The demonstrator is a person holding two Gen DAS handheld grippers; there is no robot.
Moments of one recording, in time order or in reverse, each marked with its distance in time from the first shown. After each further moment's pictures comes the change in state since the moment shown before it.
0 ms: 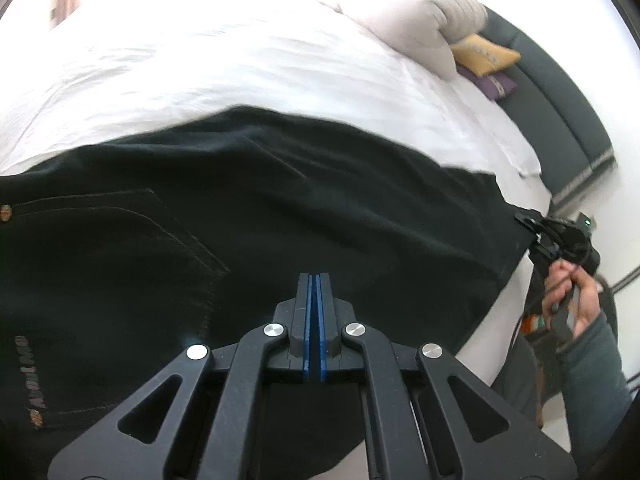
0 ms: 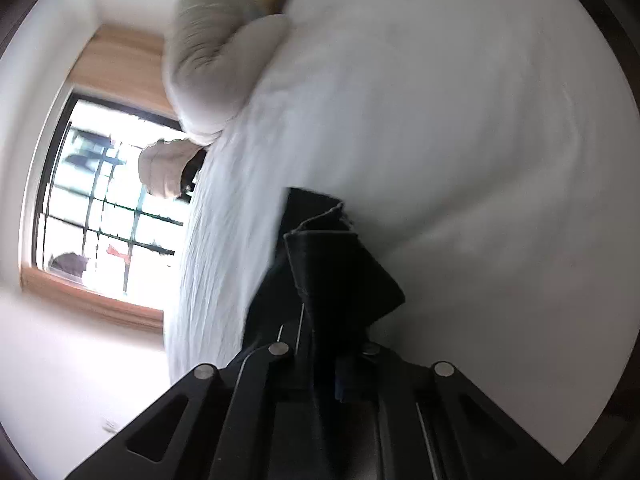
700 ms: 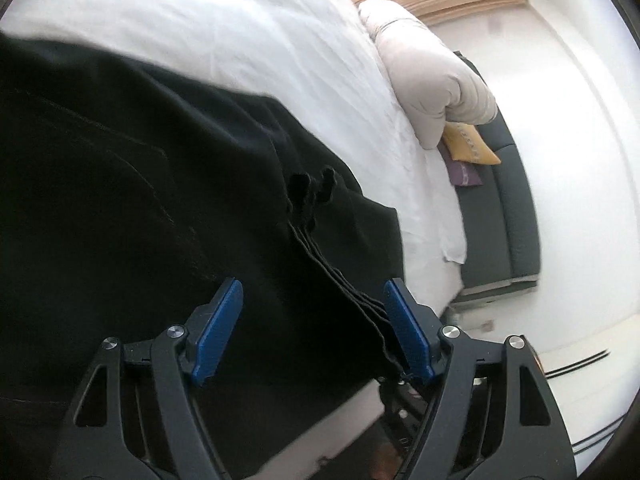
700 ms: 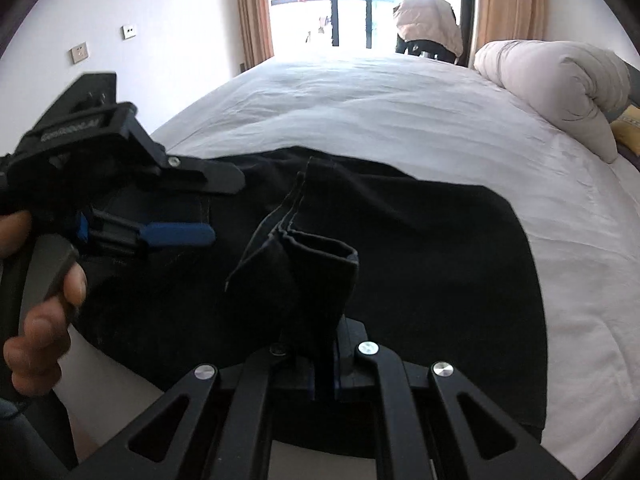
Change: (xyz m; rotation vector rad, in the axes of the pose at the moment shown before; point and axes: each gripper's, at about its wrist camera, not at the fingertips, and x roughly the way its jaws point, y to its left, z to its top) left arm 0.004 0.057 0.018 -0.461 0.039 -0.363; right arm 0.035 0.197 -0.290 -1.280 0.317 -0.019
